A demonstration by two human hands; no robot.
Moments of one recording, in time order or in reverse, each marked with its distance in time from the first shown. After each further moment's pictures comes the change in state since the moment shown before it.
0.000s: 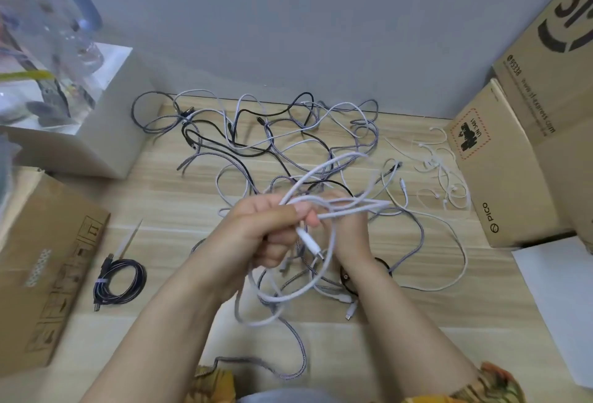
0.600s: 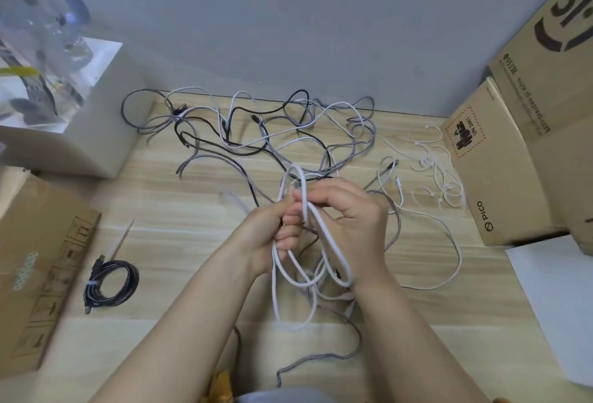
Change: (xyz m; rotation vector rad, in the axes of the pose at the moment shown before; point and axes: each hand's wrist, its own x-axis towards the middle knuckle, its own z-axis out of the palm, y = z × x) left_hand 0.069 -0.045 -0.007 -0.583 0.235 -0.302; right_hand -0.028 -0.065 -0.008 -0.061 0.109 -0.620
